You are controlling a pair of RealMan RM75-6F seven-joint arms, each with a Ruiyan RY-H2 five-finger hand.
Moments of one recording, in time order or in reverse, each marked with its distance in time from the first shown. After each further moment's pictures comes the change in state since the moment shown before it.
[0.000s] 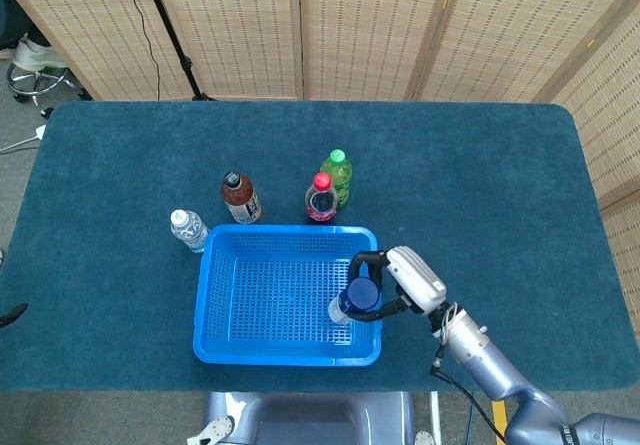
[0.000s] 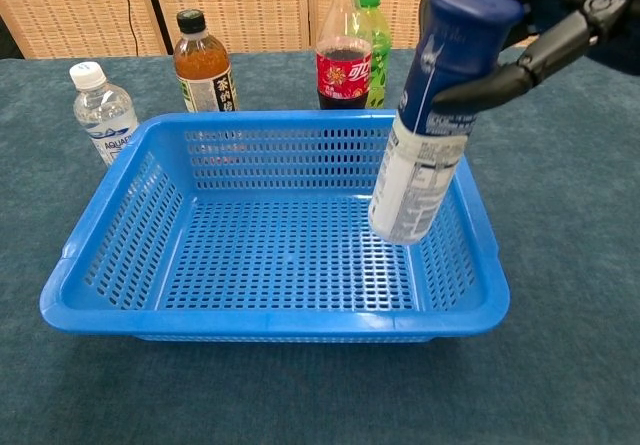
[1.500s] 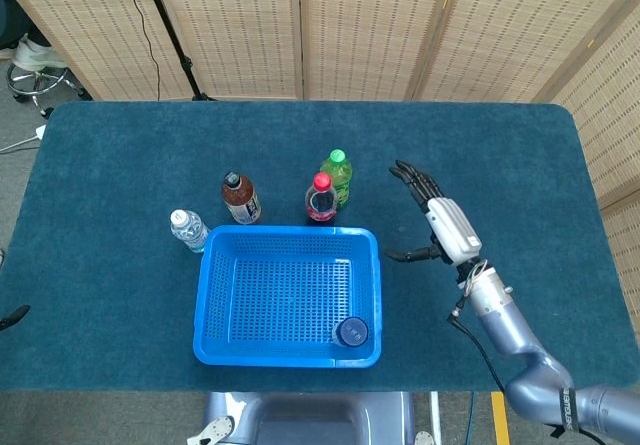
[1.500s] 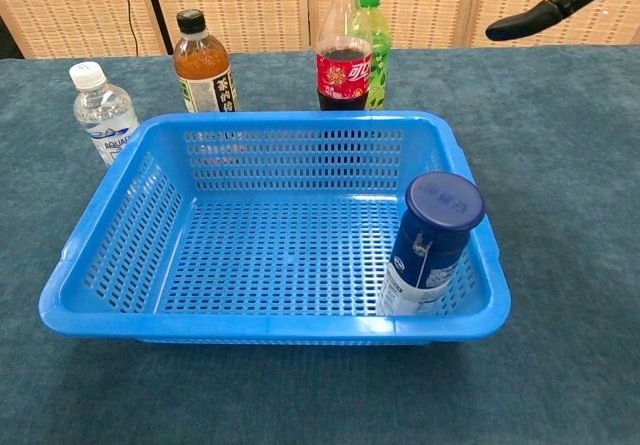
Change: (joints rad) left arm 0.000 0.002 0.007 0.002 0.019 0.001 -0.011; right arm 0.057 0.002 0.103 0.238 0.194 0.005 -0.040
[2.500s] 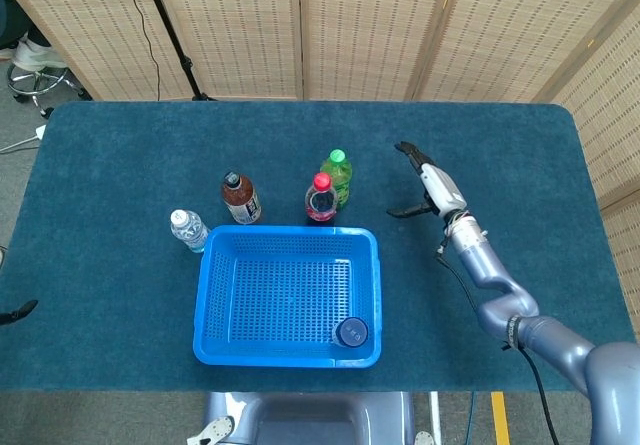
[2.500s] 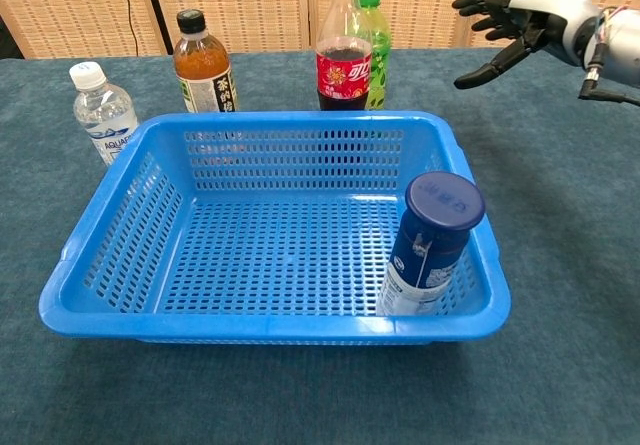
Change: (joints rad) left arm -0.037 -0.027 -0.023 -0.027 -0.090 -0.047 0.111; right arm 0.230 -0.355 -0.004 0.812 -0.017 -0.320 0.414
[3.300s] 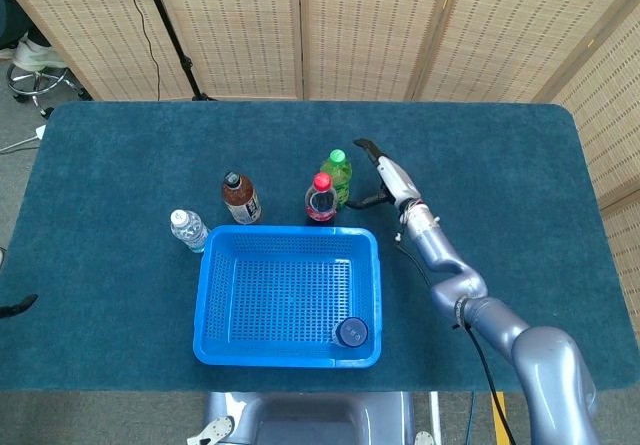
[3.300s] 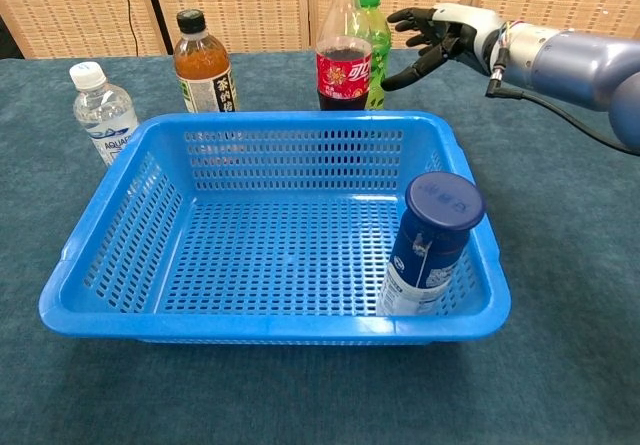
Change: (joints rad) left arm -0.031 -0.006 -0.022 0.009 -0.083 -0.059 0.024; right arm 0.174 -0.191 0.029 0.245 0.000 -0.132 0.189
